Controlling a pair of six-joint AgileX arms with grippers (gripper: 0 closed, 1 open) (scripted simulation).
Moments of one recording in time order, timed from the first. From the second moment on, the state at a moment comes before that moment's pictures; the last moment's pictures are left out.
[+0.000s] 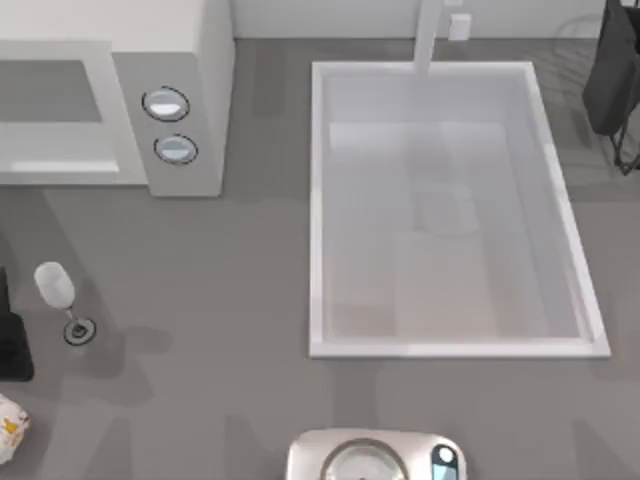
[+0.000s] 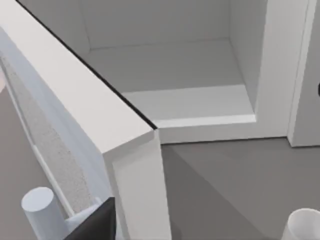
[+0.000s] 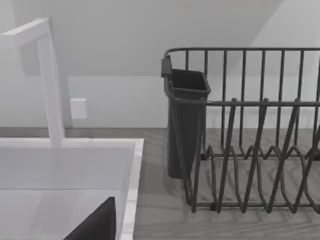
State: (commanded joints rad) left arm 0.02 0.23 0.17 -0.20 0.00 0.10; right arm 0.00 0.00 0.00 0.00 0.00 0.00
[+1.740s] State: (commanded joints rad) left arm 0.10 1.49 0.65 -0.70 0.00 0.39; right arm 0.00 0.00 0.00 0.00 0.00 0.00
